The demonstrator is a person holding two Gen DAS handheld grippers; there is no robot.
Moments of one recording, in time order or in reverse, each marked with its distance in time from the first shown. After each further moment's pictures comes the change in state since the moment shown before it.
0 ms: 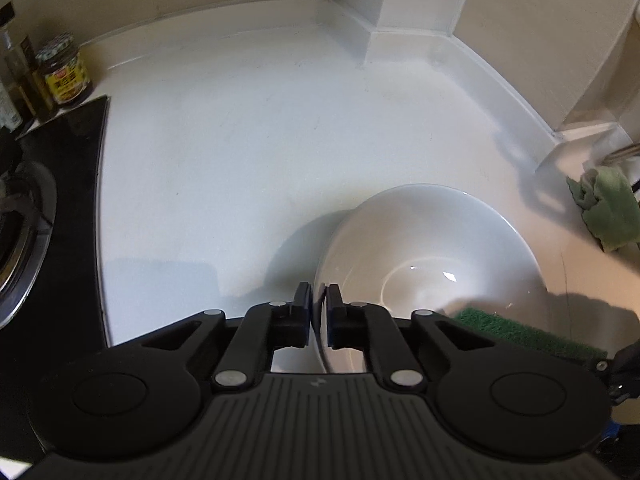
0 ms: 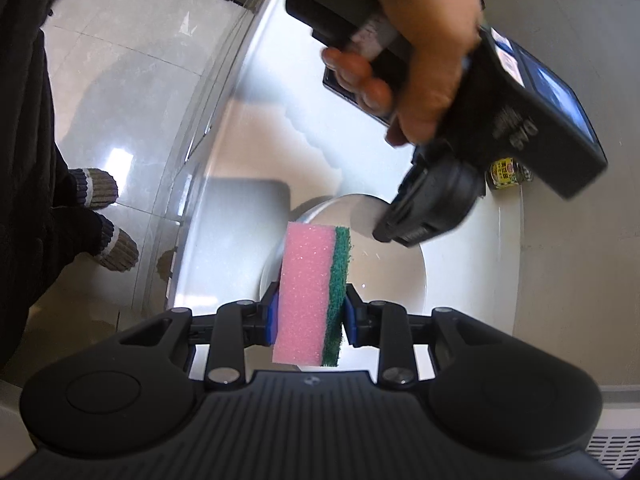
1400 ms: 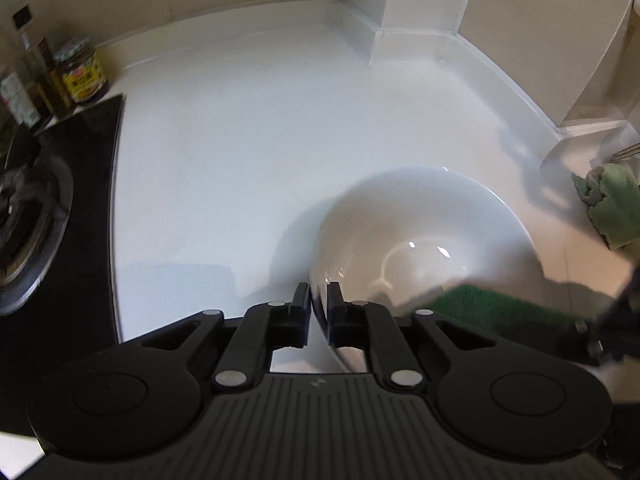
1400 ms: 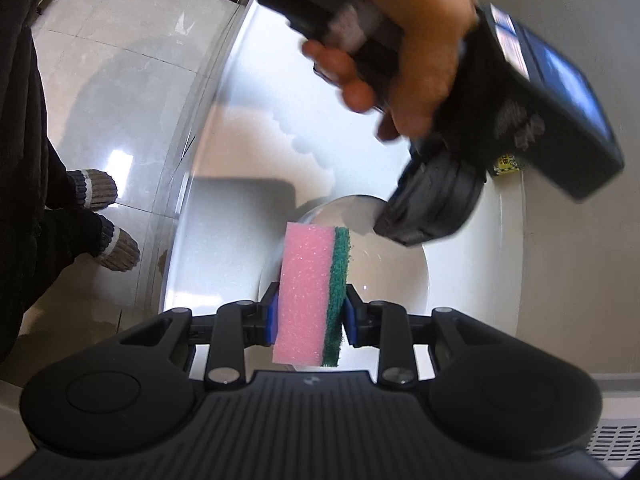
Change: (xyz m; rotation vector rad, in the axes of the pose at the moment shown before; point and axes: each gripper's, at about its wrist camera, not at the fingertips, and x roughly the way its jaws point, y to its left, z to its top) left arm -0.011 0.005 -0.014 -0.007 -0.006 0.031; right arm -0.001 -0.009 -0.006 0.016 0.000 0.008
